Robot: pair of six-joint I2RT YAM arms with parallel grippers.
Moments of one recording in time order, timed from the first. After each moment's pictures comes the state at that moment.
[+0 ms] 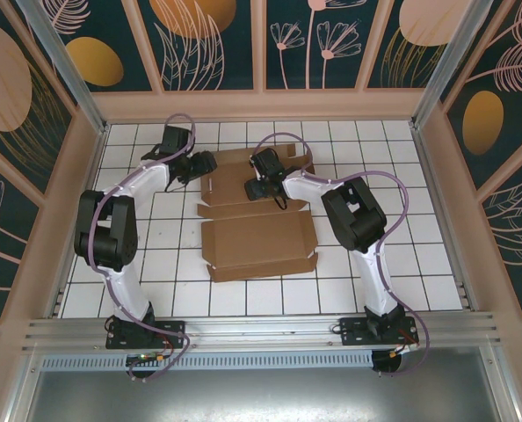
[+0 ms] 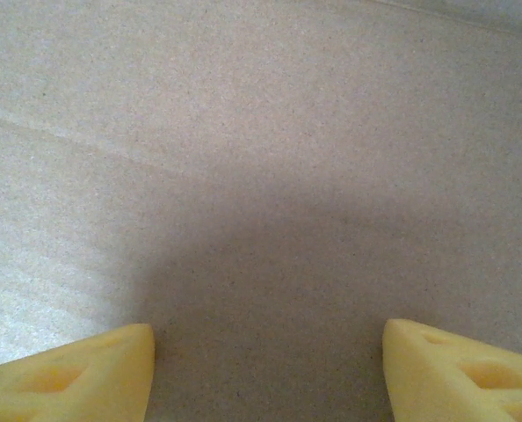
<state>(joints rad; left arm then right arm) -0.21 1.87 1.32 -0.37 0.17 -0.58 0.66 2.21 1.55 -0.29 0.07 0.18</state>
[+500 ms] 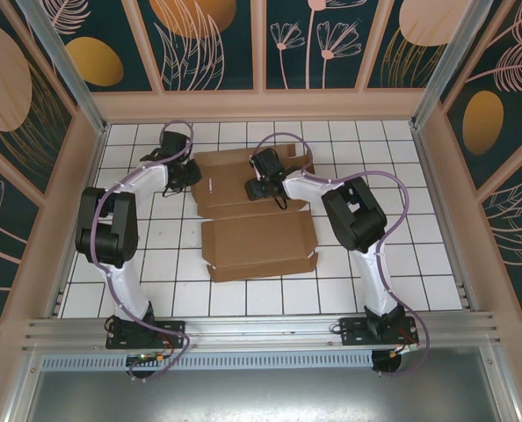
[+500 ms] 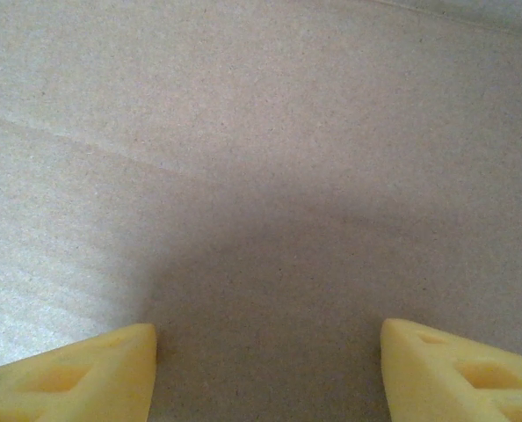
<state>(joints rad) -0.19 1.90 1.32 -0.44 0.03 -0.54 0.66 2.21 1.55 -0.29 0.07 0.18</state>
